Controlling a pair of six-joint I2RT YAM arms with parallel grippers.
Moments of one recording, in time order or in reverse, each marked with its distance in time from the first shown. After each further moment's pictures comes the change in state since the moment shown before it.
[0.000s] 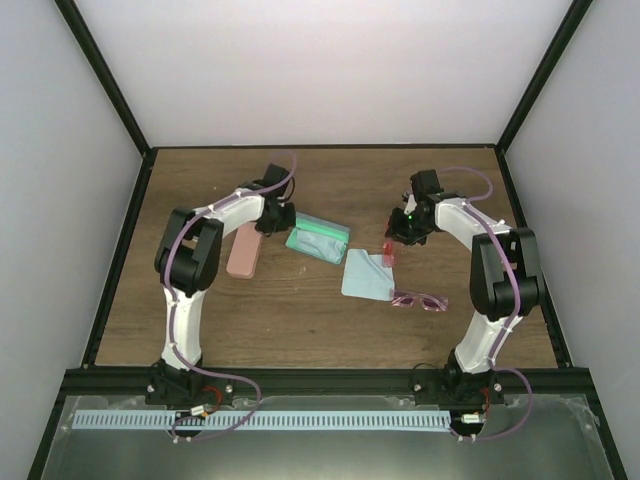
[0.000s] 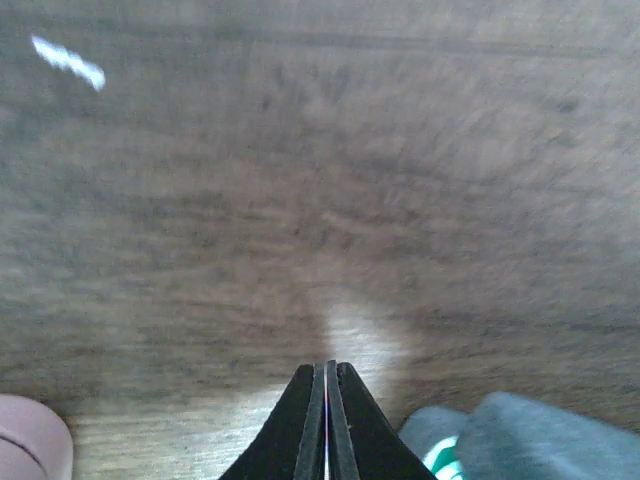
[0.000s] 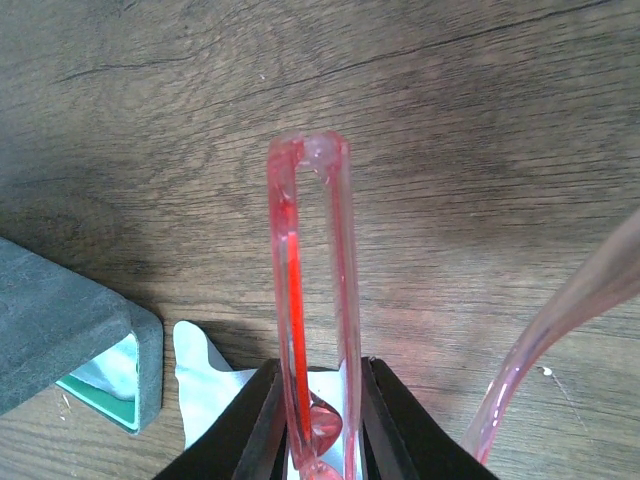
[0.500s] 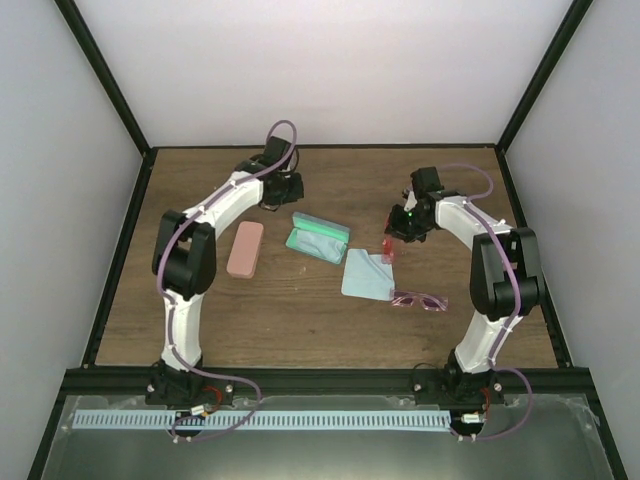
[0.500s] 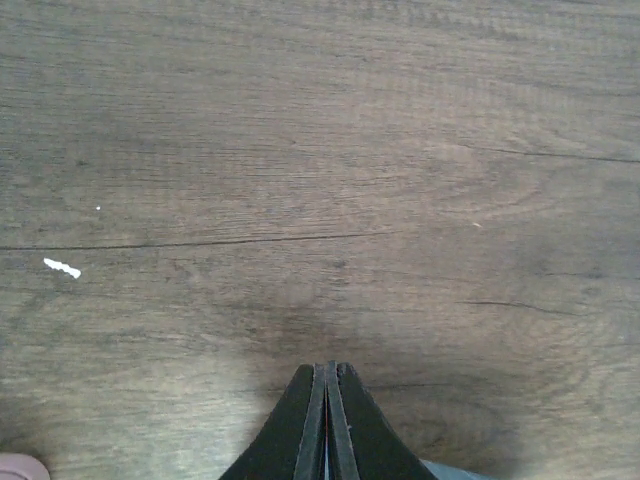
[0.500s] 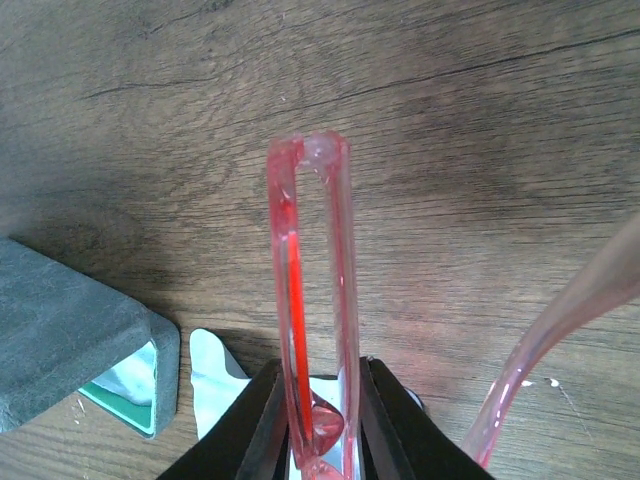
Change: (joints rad) left arm -0.016 -0.055 0.175 -0.043 0.018 -0.024; right arm 0.000 0.000 0.020 0.001 -0.003 0.001
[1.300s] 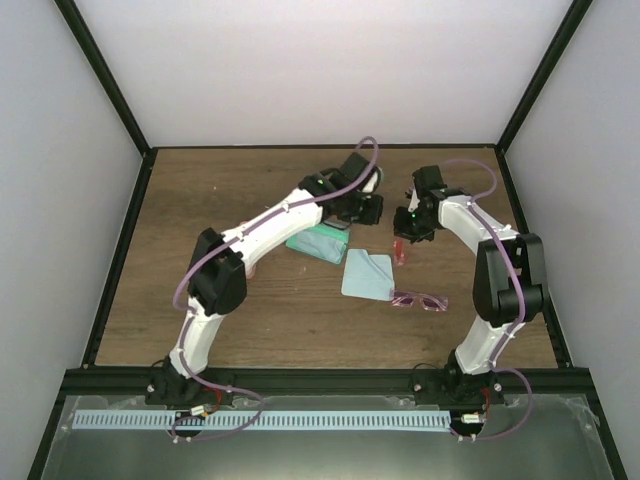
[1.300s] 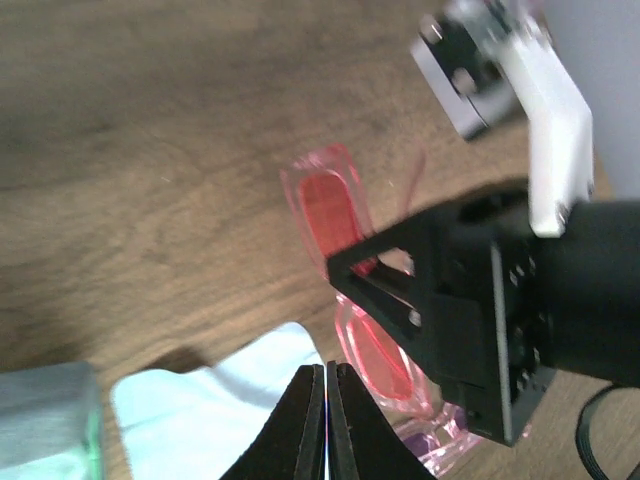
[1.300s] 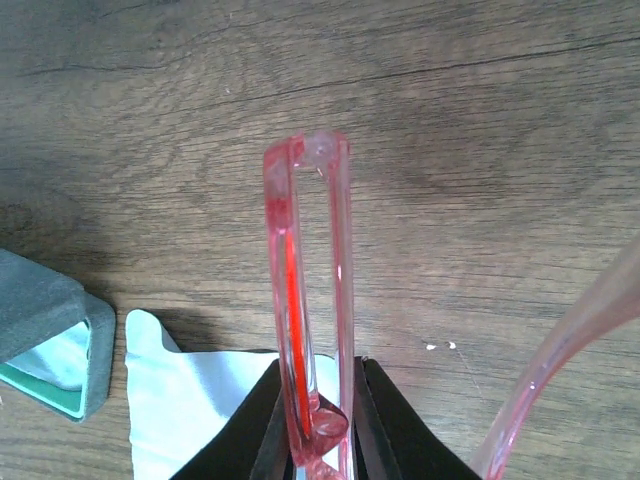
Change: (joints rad) left arm -0.405 0.094 0.280 -0.086 0.113 -0.017; right arm 0.000 -0.043 0.011 -0.087 0.125 -0.104
